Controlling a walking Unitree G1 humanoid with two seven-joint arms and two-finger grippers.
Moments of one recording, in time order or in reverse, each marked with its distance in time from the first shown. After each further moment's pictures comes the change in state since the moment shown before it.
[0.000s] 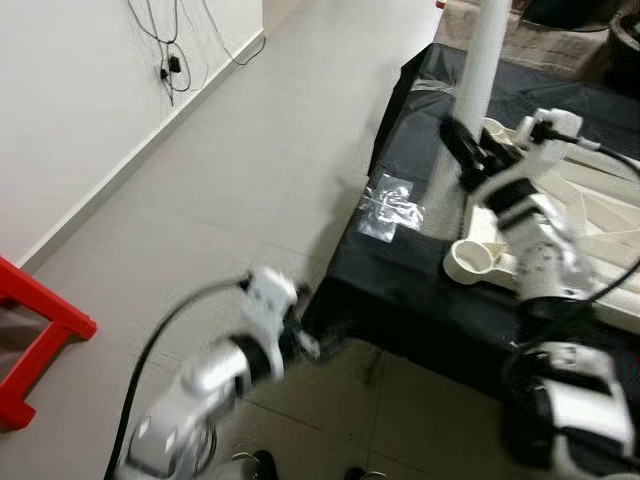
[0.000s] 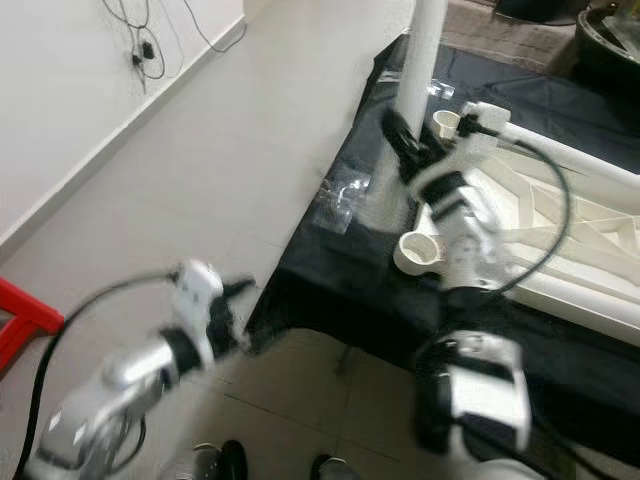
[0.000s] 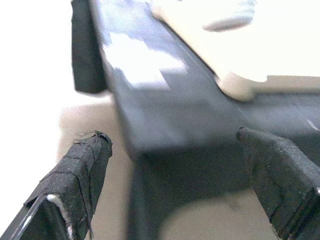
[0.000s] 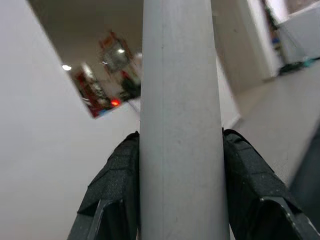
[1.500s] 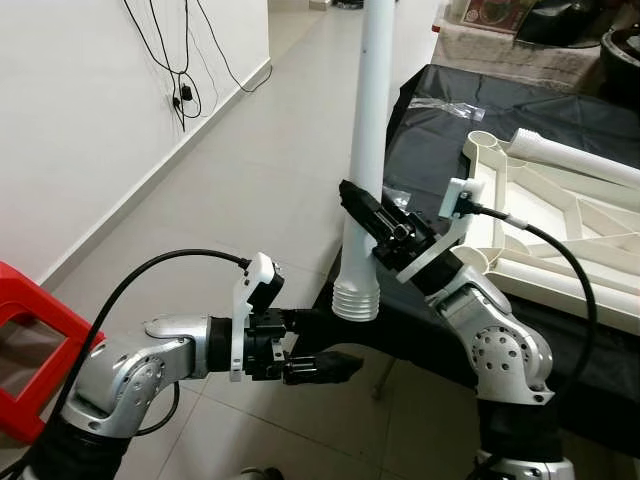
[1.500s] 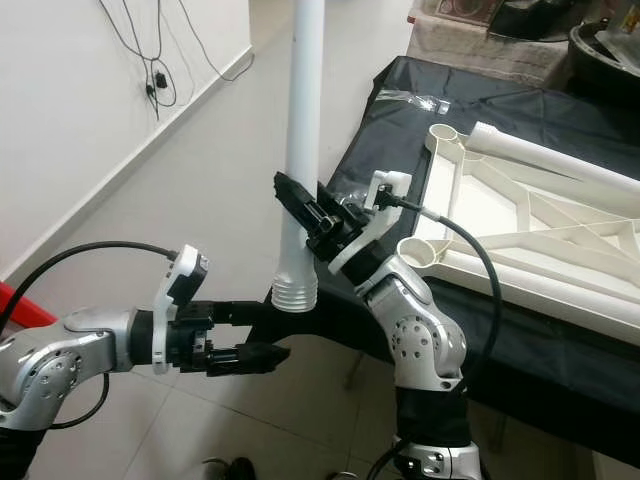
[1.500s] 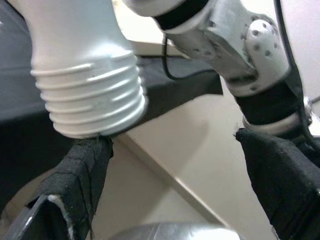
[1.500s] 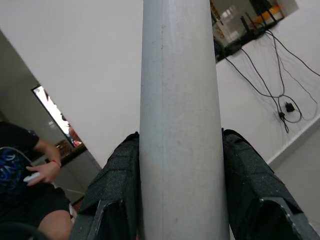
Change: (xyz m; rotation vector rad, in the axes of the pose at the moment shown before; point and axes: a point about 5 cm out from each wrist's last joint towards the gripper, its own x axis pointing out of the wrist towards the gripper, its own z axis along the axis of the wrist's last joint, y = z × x) left arm -0.020 -0.003 0.001 -0.274 0.222 -0.701; right arm -0.052 0.069 -0.054 0.246 0.196 0.314
